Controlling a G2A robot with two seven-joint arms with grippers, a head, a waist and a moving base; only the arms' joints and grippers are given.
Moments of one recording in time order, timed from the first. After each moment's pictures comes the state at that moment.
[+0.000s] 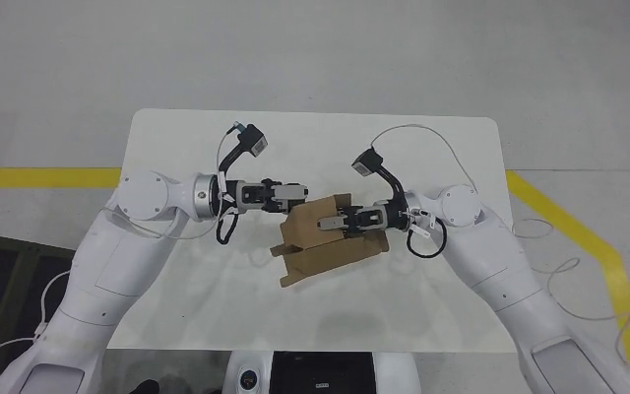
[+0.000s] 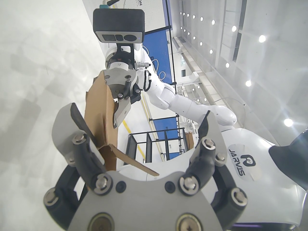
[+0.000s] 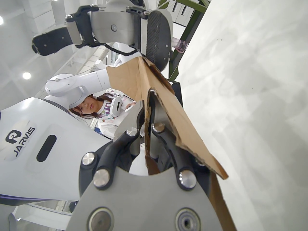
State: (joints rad) left arm 0.91 -0.98 -1.14 -1.61 -0.51 -0.13 -1.14; right arm -0.77 -1.18 0.89 -1.23 0.56 -0.49 1.29
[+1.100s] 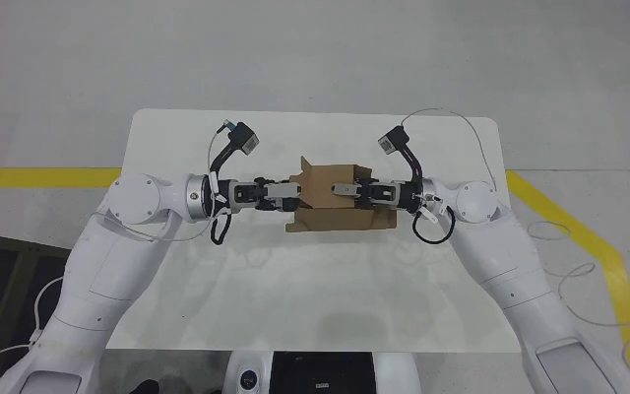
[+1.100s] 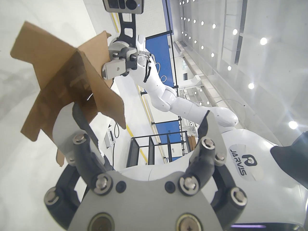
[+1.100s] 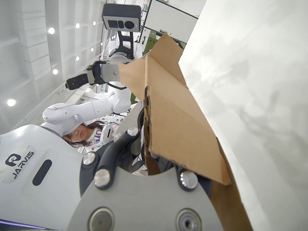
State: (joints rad) left arm 0.95 -0.97 -1.20 -1.65 -0.50 -0.14 -1.13; right arm -0.79 -1.17 0.98 -1.23 0.48 -0.49 1.12
